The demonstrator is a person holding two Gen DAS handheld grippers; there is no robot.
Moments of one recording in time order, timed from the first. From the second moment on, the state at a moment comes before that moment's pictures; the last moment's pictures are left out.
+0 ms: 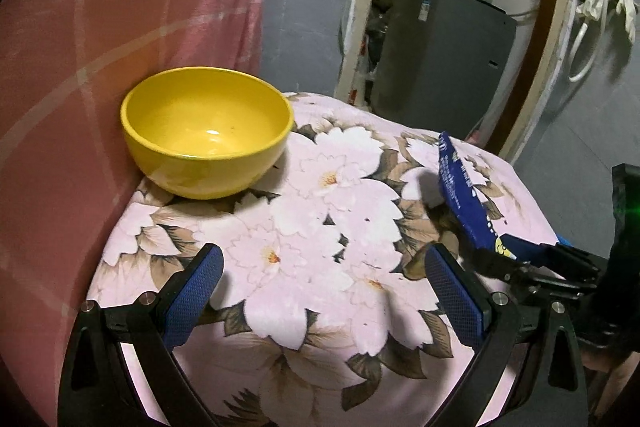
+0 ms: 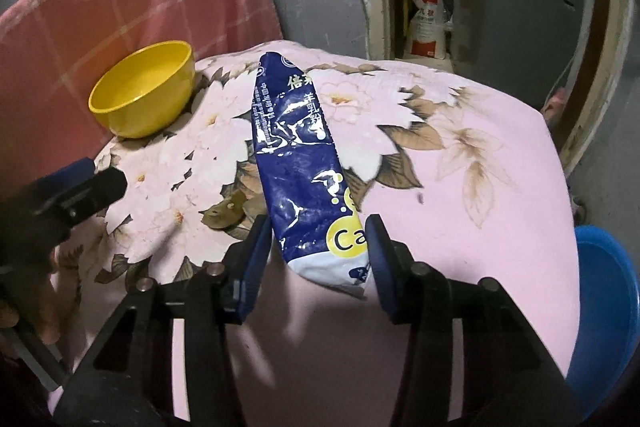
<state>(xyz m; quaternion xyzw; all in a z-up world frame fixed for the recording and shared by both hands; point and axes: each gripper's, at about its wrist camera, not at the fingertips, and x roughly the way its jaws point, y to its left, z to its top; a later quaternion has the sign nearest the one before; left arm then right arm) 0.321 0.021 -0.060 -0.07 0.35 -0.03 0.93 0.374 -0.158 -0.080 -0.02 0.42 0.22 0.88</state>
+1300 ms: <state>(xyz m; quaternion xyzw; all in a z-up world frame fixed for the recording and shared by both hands) 0.362 -0.043 -0.088 -0.01 0.43 -0.13 0.89 0.361 -0.201 -0.077 0.05 0.41 0.20 0.89</state>
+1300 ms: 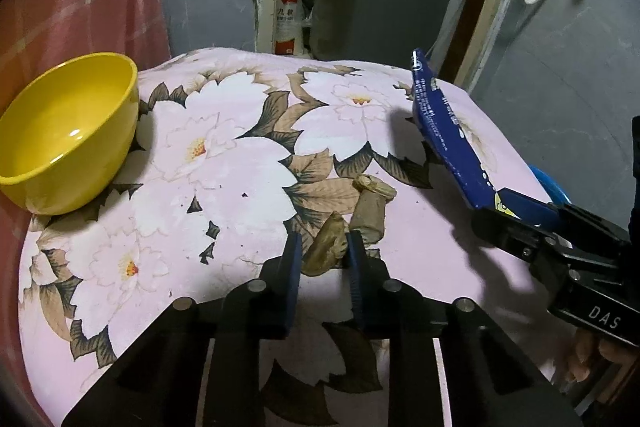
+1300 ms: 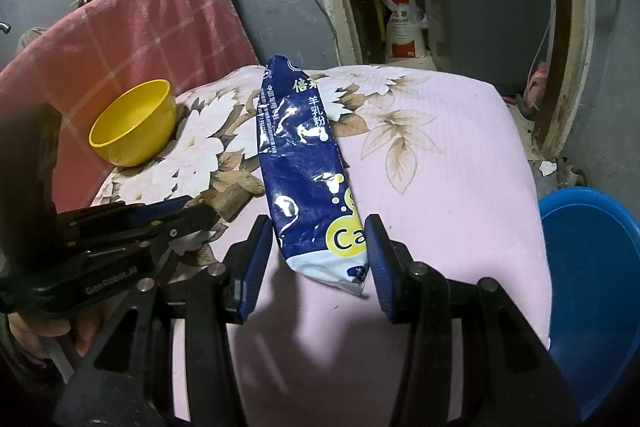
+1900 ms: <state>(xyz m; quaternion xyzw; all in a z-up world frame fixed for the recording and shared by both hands) 0.325 -0.035 -0.046 -0.07 0.35 -0.15 0.92 0.332 -0.203 -0.051 0.05 0.37 0.21 0.90</state>
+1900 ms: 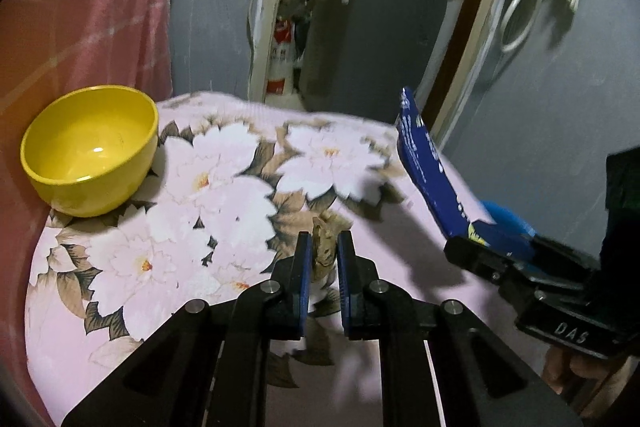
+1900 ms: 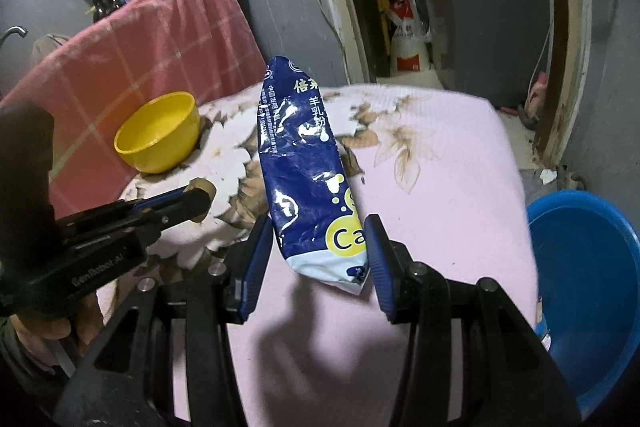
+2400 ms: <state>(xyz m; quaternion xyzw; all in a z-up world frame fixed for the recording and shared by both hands) 0.277 -0.062 0.036 -0.08 0.21 -0.17 0.96 0.278 -0.237 0.021 0.06 0.23 0.17 0.96</state>
